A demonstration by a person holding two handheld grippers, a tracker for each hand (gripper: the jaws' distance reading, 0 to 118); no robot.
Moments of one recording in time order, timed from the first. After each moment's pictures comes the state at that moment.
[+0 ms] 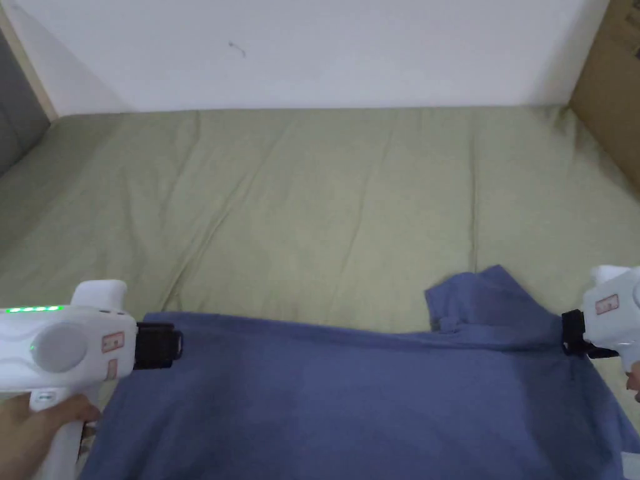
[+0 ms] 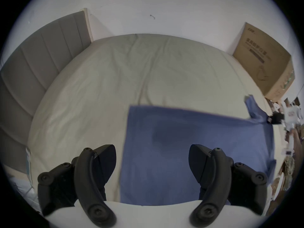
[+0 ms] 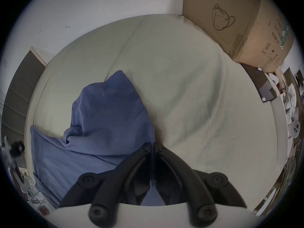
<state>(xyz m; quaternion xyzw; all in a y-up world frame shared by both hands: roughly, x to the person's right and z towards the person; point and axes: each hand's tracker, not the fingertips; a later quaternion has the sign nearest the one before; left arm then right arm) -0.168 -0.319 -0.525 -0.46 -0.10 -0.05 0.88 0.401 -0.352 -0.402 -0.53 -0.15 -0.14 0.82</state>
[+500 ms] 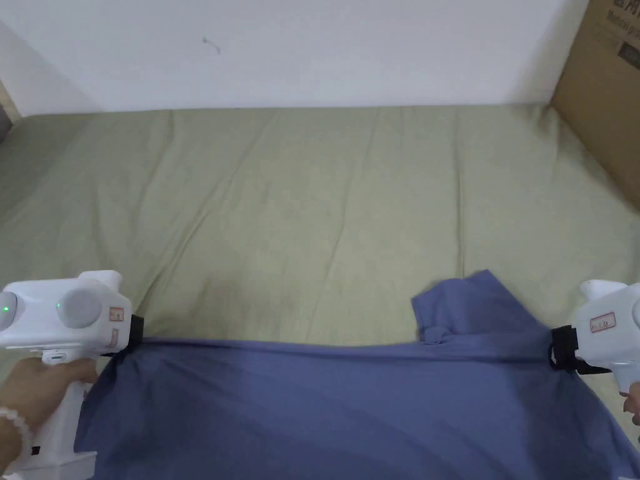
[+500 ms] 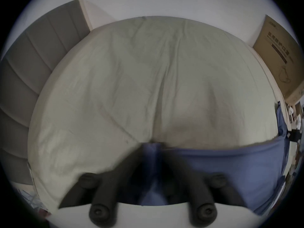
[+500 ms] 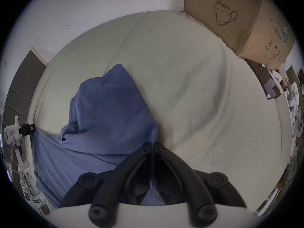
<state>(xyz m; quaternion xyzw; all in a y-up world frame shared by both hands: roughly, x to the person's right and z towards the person) -0.151 -0.361 -0.605 -0.51 -0.07 -0.07 0.85 0.403 -0.363 -0.404 -0.53 -0.14 -0.15 0.82</state>
